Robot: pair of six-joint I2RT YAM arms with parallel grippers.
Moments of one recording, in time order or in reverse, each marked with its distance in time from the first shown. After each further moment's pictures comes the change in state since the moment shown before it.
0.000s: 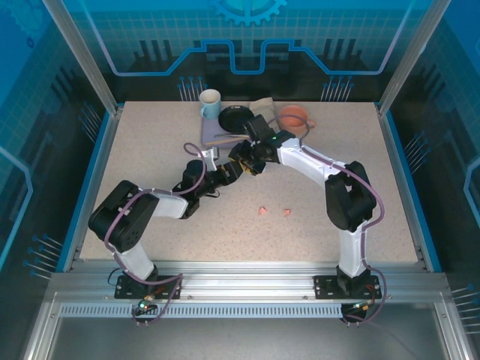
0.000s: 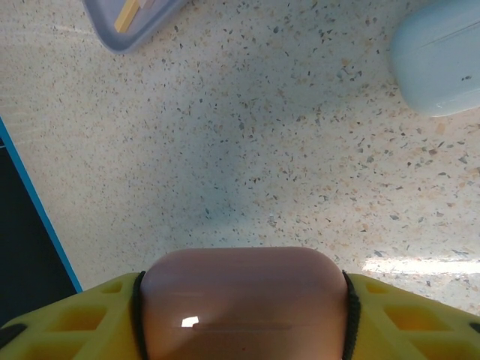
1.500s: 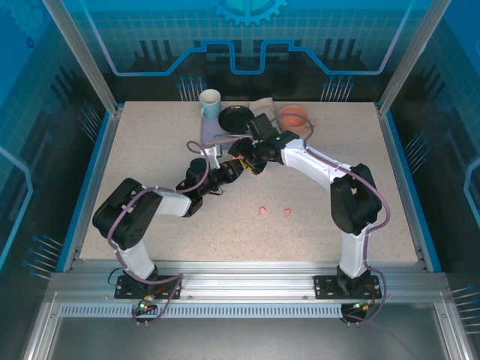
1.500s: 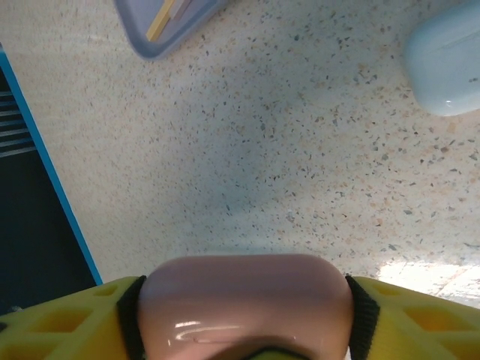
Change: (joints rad) left arm -0.018 0.028 0.040 0.006 -0.024 -0.006; right arm -0.008 -0.048 -0.032 0.041 -0.003 0.019
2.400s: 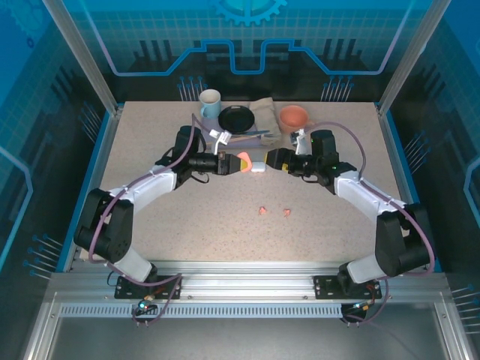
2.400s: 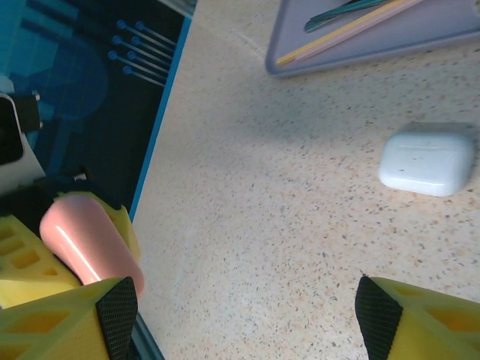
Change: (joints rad) left arm 0.139 -0.156 0.348 -0.817 0.703 0.375; right arm -0.293 -0.477 -0.668 0.539 -0.426 -0.542
